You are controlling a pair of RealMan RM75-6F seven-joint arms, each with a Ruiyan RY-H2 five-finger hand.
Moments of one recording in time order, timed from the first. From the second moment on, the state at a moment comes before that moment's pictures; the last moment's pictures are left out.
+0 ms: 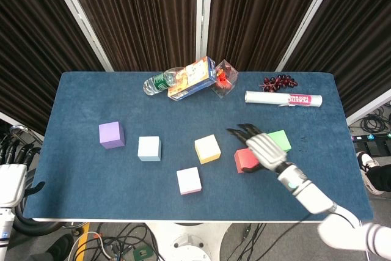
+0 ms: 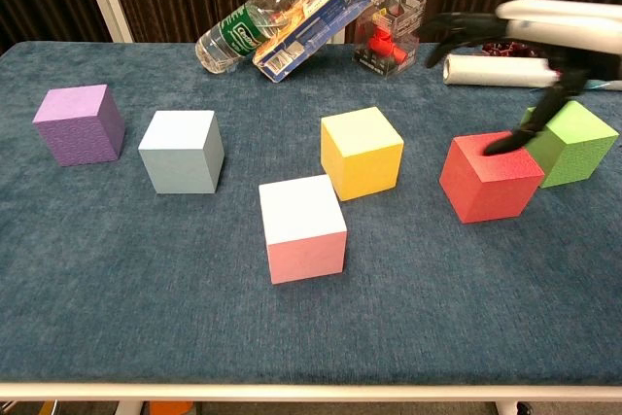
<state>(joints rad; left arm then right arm) -0.08 -1.11 -0.05 -1.66 1.42 1.48 0.28 0.65 -1.29 0.18 -1.61 -1.51 0.85 0.15</state>
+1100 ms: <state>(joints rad) -0.08 -1.11 -0.05 -1.60 1.42 1.47 0.20 0.83 -1.71 0.24 -1.24 -1.31 0.84 0.11</state>
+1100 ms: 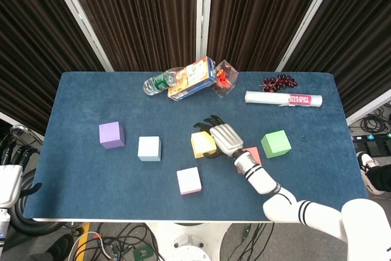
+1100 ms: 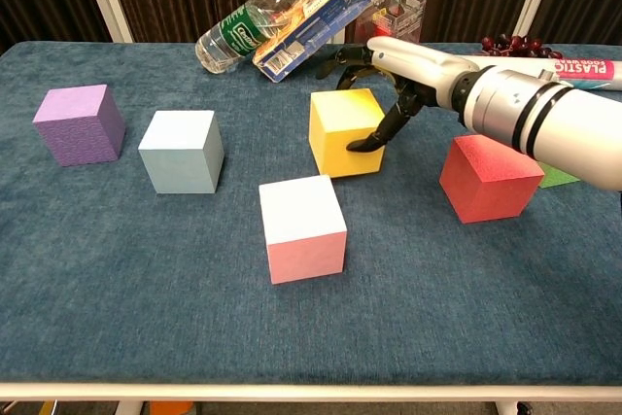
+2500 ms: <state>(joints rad) -0.07 -1.12 -0.05 -1.58 1.43 1.49 0.18 0.88 -1.81 0.33 -1.30 -0.87 0.85 -0.26</state>
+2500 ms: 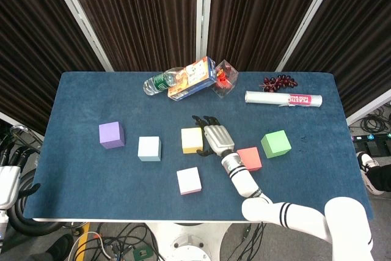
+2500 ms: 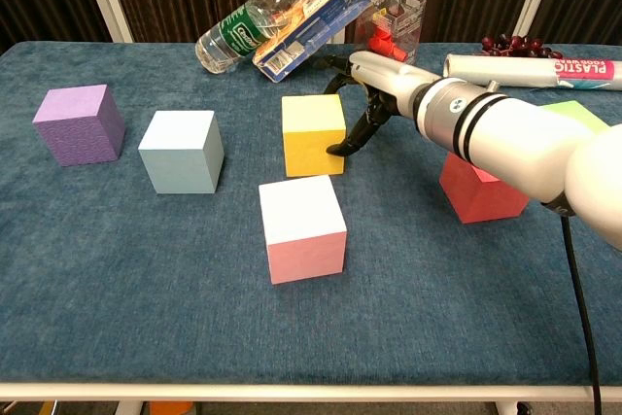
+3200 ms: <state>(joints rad) -0.07 -1.12 -0.05 -1.59 1.44 1.48 0.19 0.86 -1.75 0.31 -1.40 -0.84 0.86 -0.24</state>
